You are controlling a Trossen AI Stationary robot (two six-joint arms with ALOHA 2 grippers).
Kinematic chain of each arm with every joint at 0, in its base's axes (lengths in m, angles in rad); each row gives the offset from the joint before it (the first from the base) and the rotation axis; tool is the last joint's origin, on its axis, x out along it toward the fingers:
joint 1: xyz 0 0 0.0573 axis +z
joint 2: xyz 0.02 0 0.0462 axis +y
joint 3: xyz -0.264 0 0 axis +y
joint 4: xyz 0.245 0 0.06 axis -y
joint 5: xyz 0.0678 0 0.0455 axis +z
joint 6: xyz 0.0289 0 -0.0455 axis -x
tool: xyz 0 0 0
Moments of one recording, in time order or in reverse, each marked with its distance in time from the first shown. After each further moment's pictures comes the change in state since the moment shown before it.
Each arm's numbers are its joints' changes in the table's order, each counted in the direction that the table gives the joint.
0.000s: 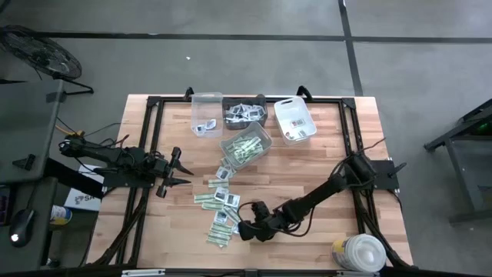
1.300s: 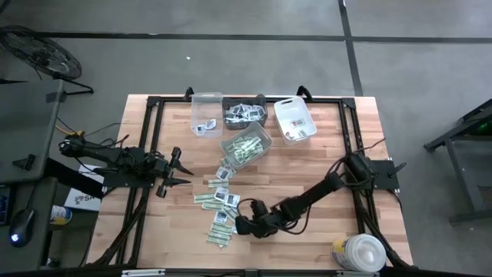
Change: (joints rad) left arm 0.000 0.000 0.000 0.000 0.000 0.000; right arm -0.056 0.045 -0.013 -0.007 -0.032 -0.107
